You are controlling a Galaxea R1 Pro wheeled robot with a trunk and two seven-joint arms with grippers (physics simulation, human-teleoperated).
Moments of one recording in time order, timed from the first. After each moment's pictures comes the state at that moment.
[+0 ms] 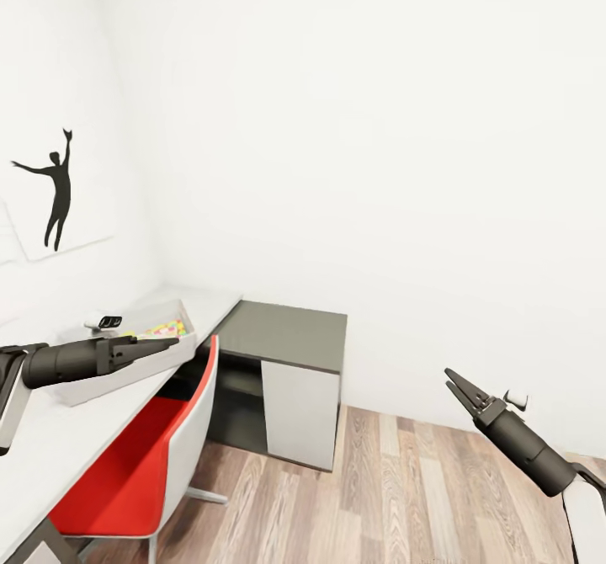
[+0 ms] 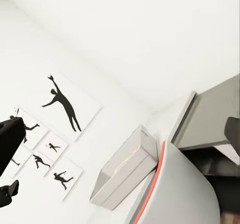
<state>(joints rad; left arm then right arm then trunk) -0.58 0.41 0.24 -1.39 0.21 1.02 -1.57 -0.22 -0.03 -0.58 -1.47 -0.64 0.79 0.90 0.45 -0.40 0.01</state>
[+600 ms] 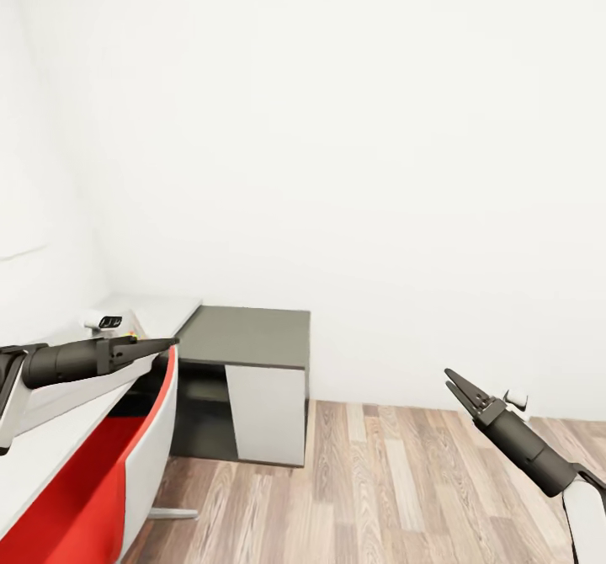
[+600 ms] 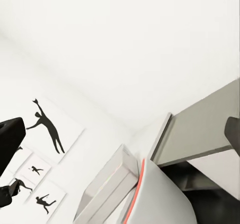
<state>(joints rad) -0.58 0.41 0.24 -1.39 0.21 1.02 -1.57 -0.22 -0.03 -0.58 -1.47 -0.64 0.79 0.90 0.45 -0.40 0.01</state>
